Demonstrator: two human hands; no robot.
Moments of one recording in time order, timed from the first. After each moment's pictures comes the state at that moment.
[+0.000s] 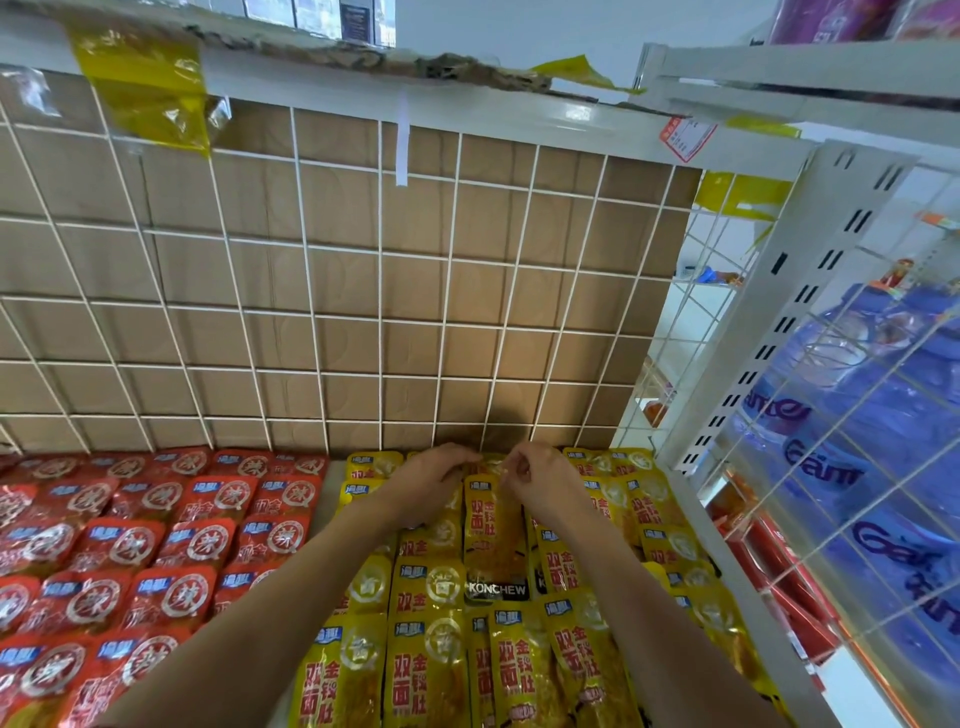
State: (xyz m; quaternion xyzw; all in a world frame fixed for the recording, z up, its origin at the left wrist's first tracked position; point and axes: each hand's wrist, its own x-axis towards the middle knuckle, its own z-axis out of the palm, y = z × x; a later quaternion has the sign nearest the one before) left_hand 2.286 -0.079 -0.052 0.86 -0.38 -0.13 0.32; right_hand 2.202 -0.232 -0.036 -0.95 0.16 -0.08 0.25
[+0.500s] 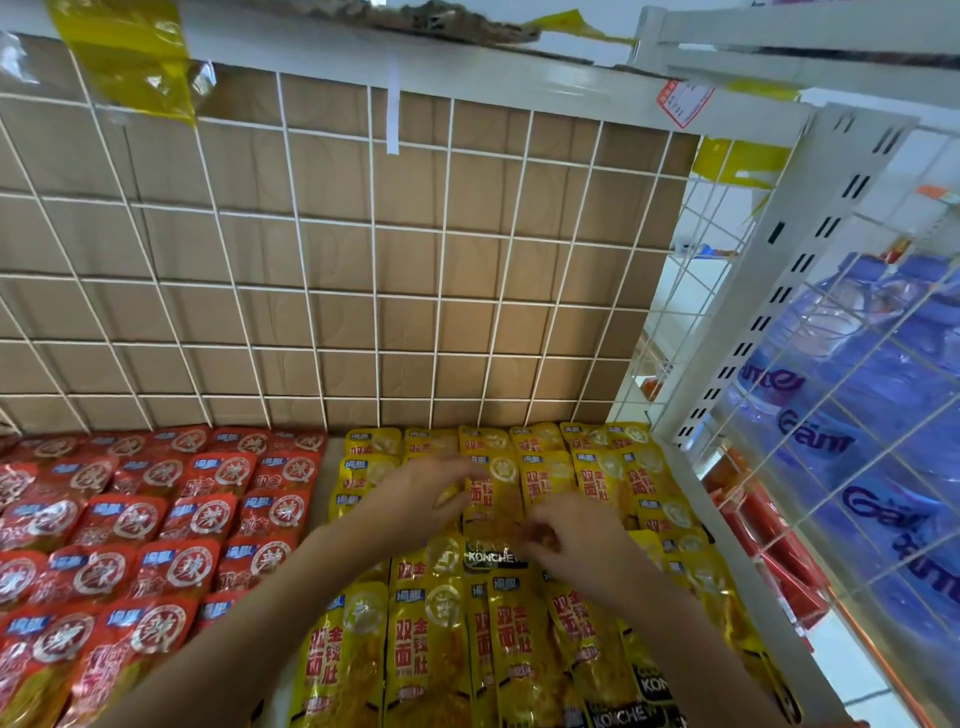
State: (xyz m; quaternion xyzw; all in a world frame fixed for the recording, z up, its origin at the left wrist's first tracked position) left_hand 2.230 -0.047 -0.019 0.85 -0.45 -0.09 0.25; right_hand 2.112 -0.211 -0.009 -0.99 0.04 0.03 0.14
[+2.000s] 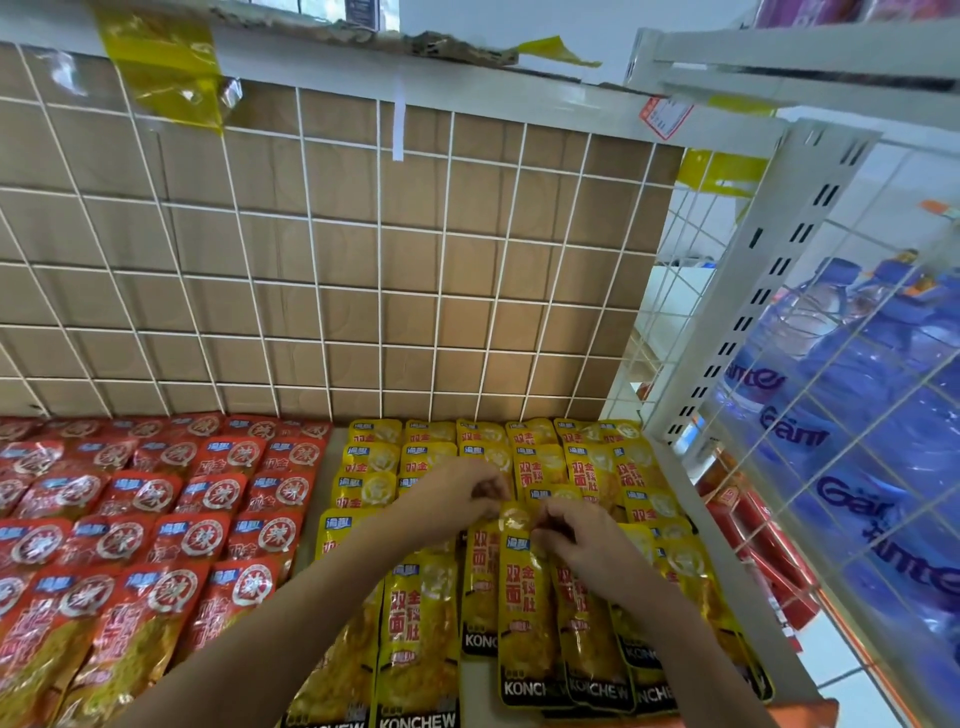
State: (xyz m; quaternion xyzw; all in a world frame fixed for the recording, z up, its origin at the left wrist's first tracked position) left_hand 2.205 -0.077 -0.024 0.84 -0.42 -0.15 0.30; right_hand 2.088 -0.228 -0.028 -0.94 0.05 0.00 0.33
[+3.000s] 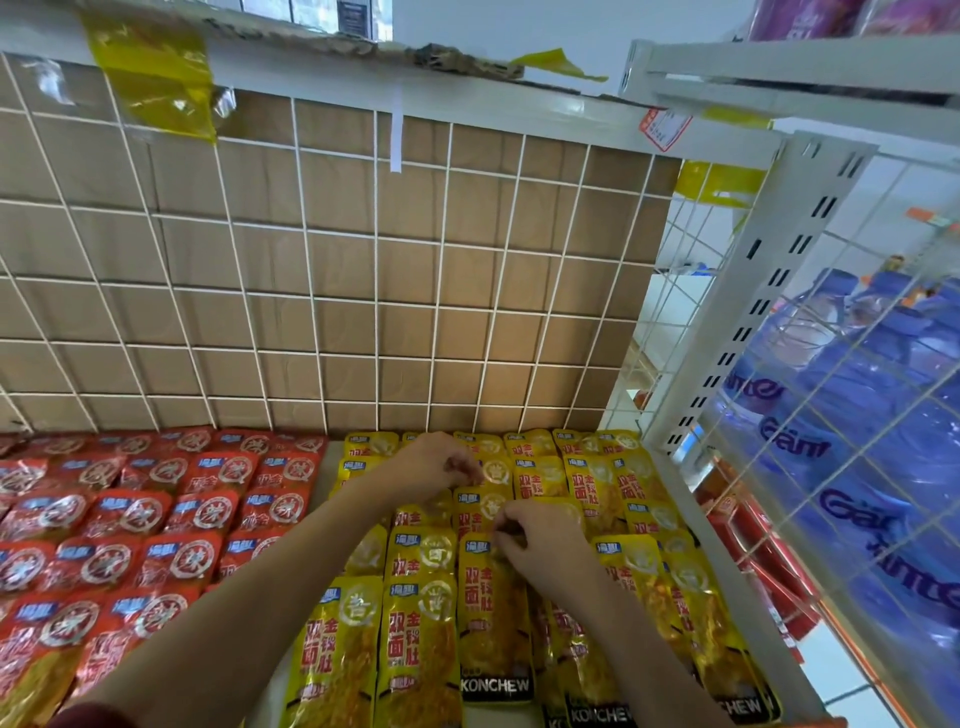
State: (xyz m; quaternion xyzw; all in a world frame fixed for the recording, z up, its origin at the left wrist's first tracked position) left_hand 2.263 -0.078 -0.023 0.85 -0.43 -0.17 0.26; right_hand 2.120 -0.196 -0.032 -0.97 0.08 -0.02 0.23
